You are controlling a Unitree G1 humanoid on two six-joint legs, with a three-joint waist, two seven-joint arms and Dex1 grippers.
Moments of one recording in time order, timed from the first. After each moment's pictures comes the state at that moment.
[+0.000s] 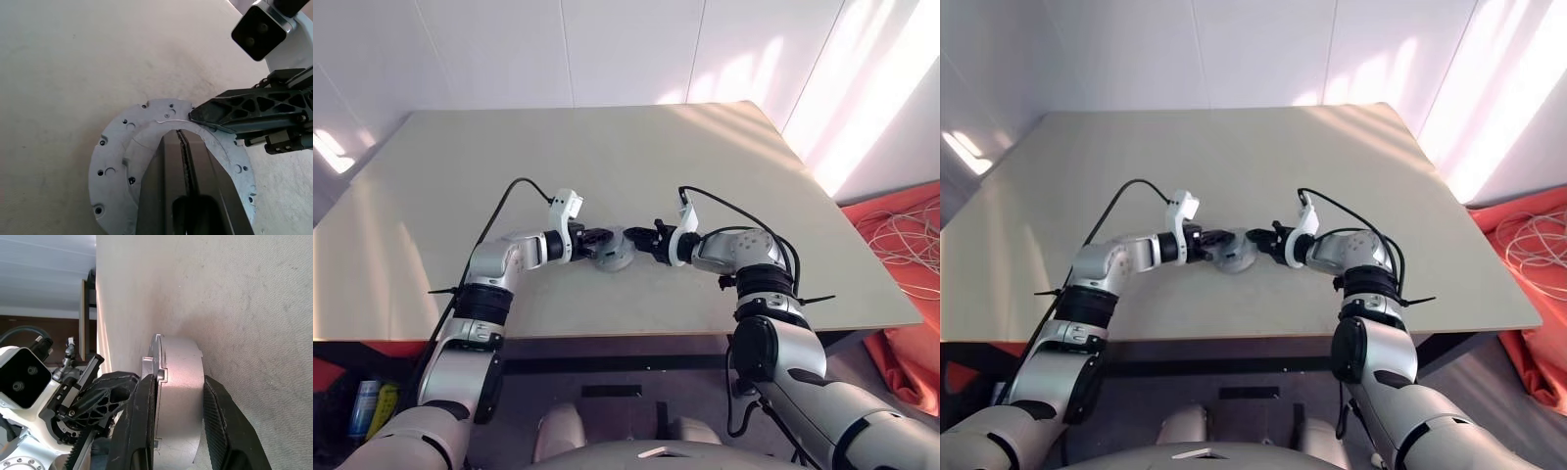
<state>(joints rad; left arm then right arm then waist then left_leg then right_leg) -0.64 0.26 0.02 0.40 -0.40 0.79 -0.72 -0.84 -0.07 -0.50 0.72 0.59 1.21 0.30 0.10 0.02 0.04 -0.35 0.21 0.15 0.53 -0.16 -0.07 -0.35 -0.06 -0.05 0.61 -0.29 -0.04</state>
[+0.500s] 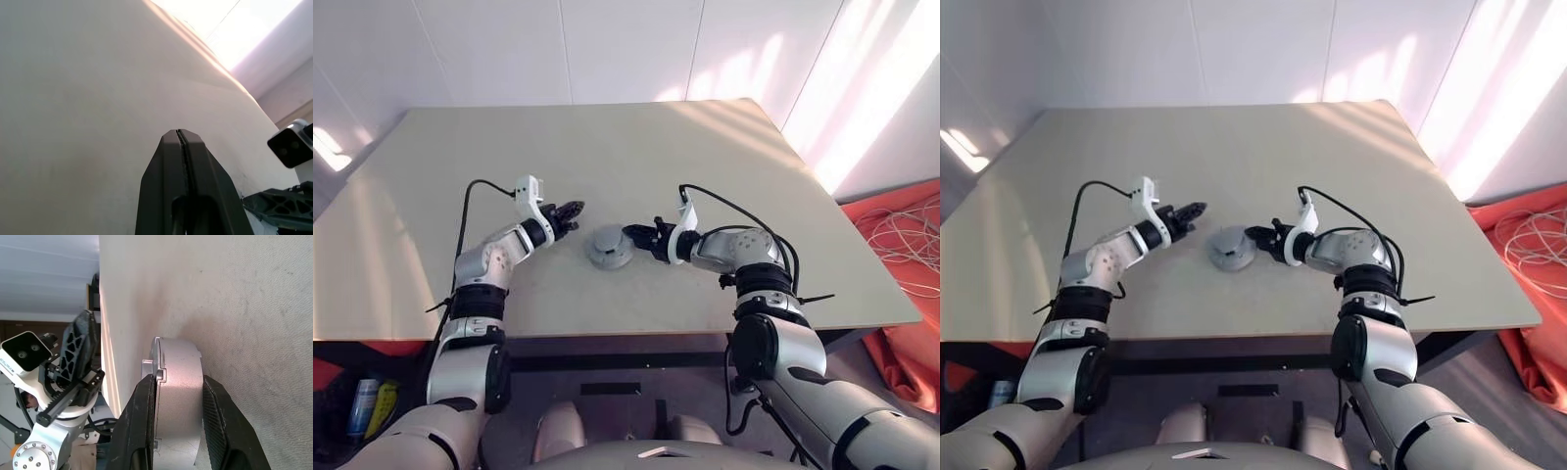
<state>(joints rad) -0.66 0.22 0.30 0.50 -0.49 0.62 -0.59 -0.85 -0.07 -0.51 0.76 0.61 1.19 0.29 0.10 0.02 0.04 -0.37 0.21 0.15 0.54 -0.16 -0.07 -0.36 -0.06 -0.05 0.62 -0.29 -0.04</state>
